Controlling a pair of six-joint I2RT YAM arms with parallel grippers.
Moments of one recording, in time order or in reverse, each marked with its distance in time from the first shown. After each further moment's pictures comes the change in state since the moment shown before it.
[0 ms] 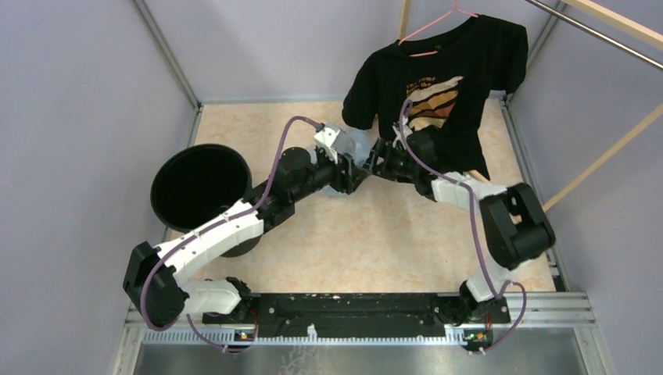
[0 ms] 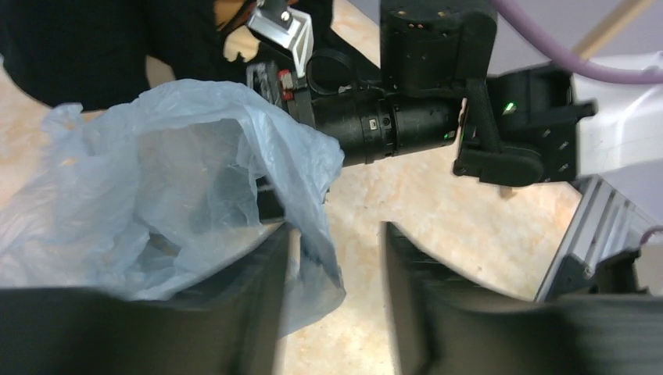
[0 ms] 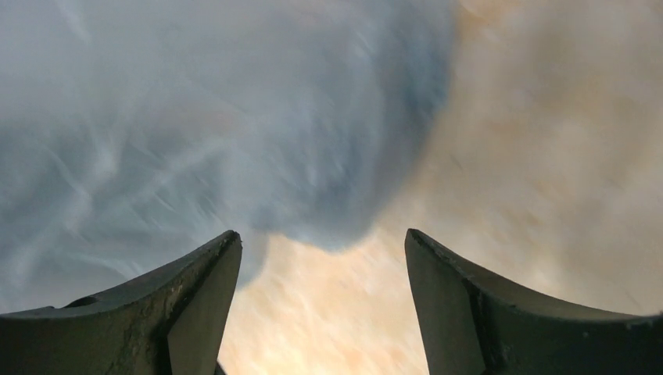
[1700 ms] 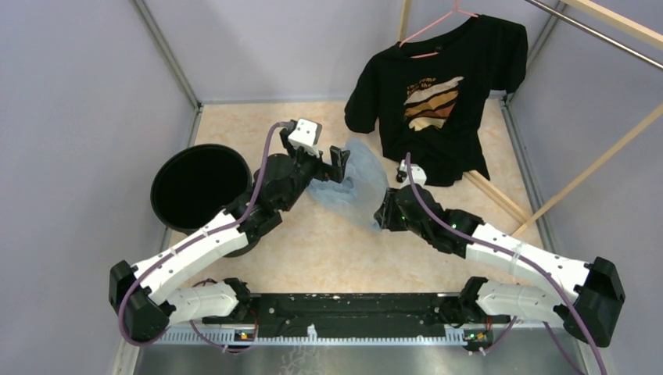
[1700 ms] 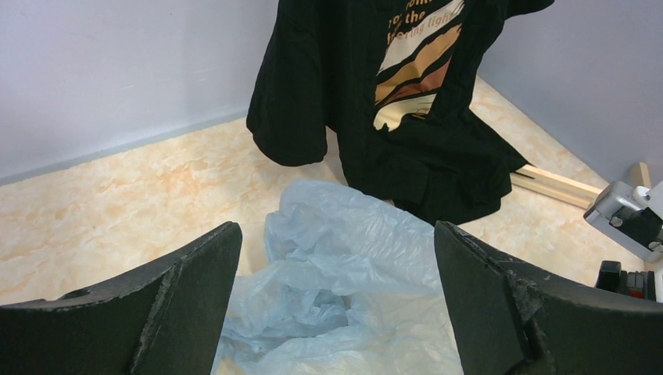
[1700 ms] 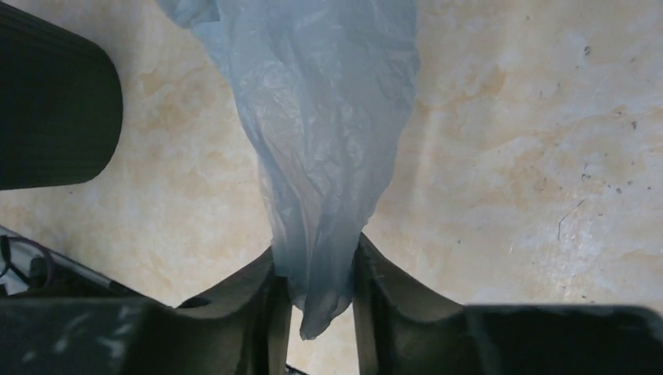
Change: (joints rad) left arm -0.057 -0.143 0.000 -0.021 -0.443 0.174; right arm 0.500 -0.656 -0.157 -0.769 0.741 -0.023
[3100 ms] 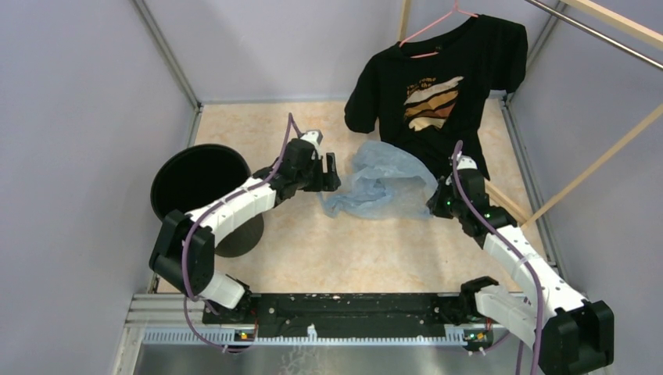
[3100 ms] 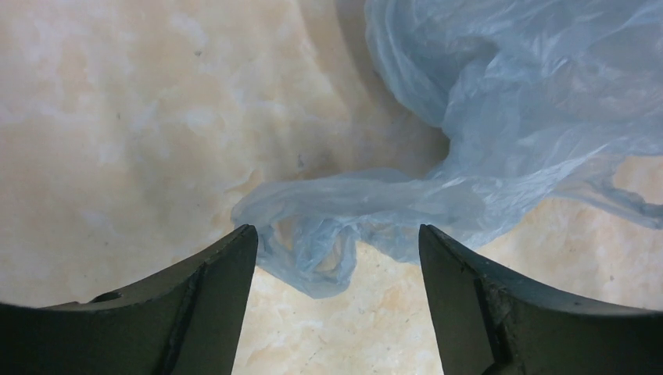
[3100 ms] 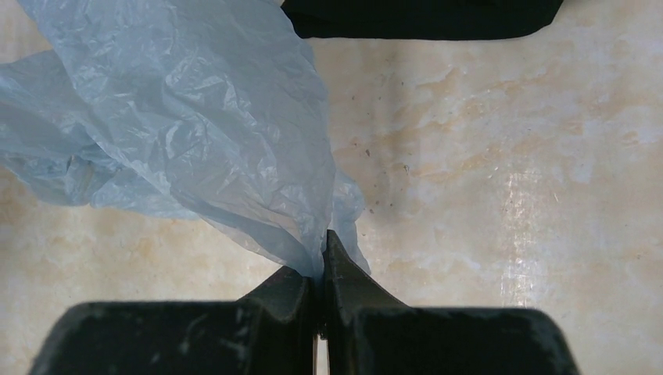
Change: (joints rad) left arm 0.277 0.374 0.050 -0.341 0.350 -0.367; right arm -0.627 -0.103 -0.148 0.002 -0.254 -0.294
